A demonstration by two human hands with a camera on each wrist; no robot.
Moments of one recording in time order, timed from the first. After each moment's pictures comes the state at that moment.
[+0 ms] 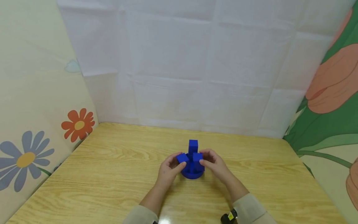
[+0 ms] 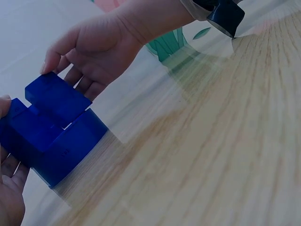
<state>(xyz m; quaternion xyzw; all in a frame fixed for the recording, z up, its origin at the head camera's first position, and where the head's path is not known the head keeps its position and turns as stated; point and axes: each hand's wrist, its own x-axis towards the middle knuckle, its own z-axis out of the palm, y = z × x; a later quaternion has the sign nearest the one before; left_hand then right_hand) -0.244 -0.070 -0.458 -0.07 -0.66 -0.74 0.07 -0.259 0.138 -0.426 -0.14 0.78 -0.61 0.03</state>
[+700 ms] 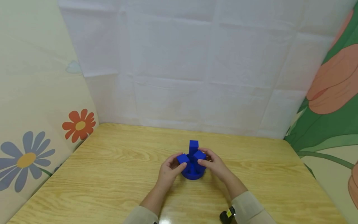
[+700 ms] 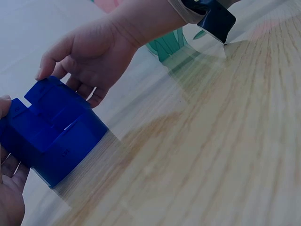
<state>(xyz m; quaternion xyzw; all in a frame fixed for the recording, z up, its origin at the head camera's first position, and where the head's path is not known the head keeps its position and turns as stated) -0.243 -0.071 -0.457 -0.07 -0.67 -0.74 0.06 -0.270 0.133 -0.427 -0.10 0.81 -0.57 0.07</state>
